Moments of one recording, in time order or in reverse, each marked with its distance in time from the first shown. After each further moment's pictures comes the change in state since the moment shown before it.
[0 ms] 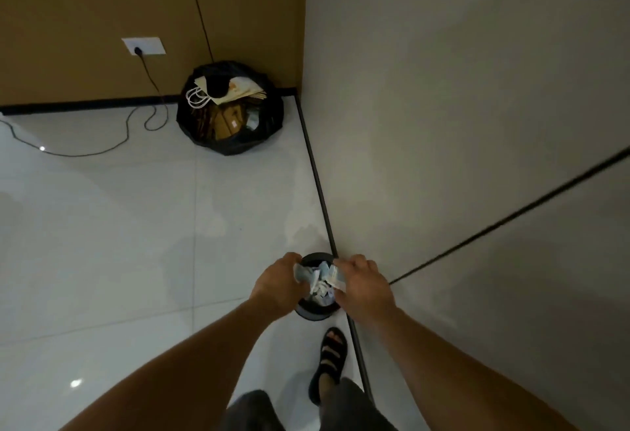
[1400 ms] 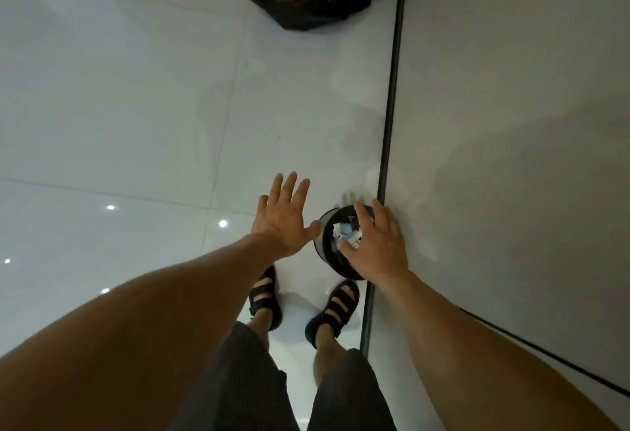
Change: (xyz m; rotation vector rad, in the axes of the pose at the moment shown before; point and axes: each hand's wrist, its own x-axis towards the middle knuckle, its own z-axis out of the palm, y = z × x) left_hand 0.174 -0.167 0.038 0.339 0.034 -0.124; right_hand 0.186 -0.016 0.138 -0.045 -0.221 -0.022
